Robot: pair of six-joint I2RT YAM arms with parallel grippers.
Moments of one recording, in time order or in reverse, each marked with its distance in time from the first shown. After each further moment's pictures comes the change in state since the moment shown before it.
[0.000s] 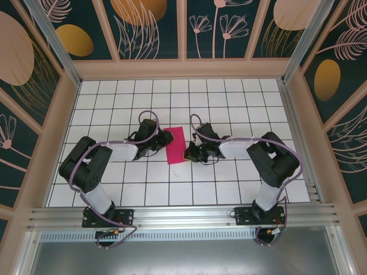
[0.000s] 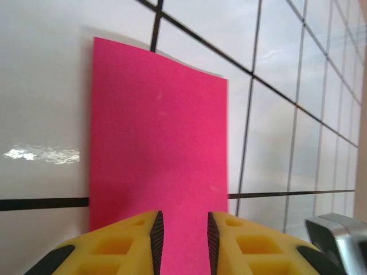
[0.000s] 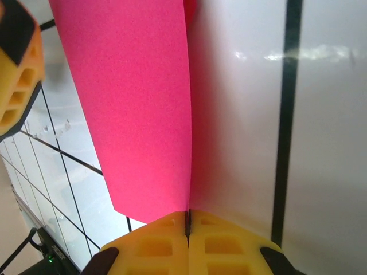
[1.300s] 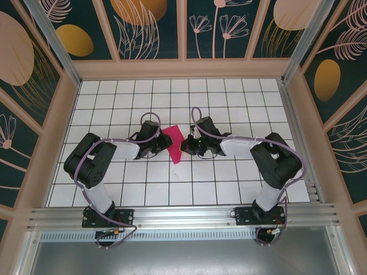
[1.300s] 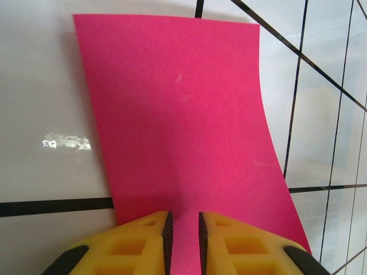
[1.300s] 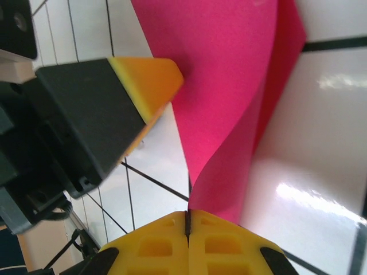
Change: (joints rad) left arm 0.005 0.051 0.013 -0.037 0.011 0.048; right arm -0.013 -0.012 0.056 0.089 -0.042 0.037
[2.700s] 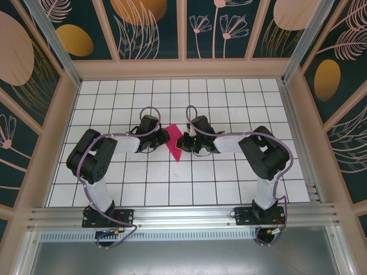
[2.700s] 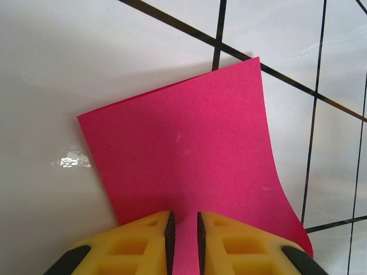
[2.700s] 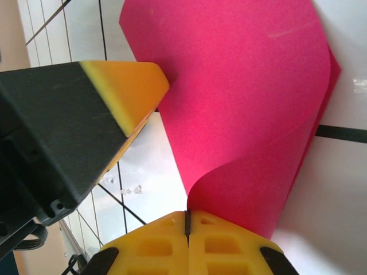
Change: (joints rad) left arm 0.044 0.051 0.100 -0.089 -0.037 0.085; right arm 0.001 0.143 0.060 0.117 0.020 0.021
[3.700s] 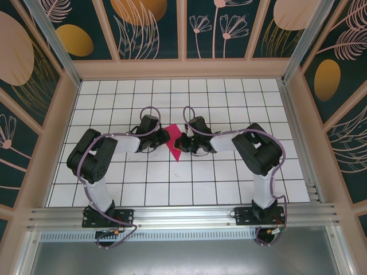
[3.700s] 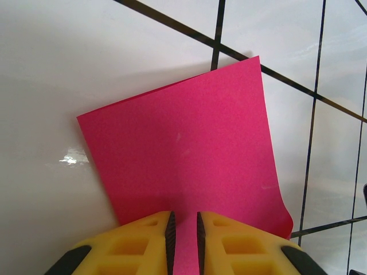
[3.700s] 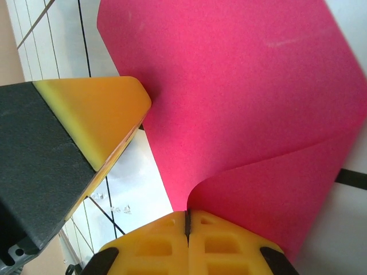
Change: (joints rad) left arm 0.000 0.005 0.004 0.002 0.004 0.000; right arm 0.006 0.082 0.036 0.044 -0.003 0.022
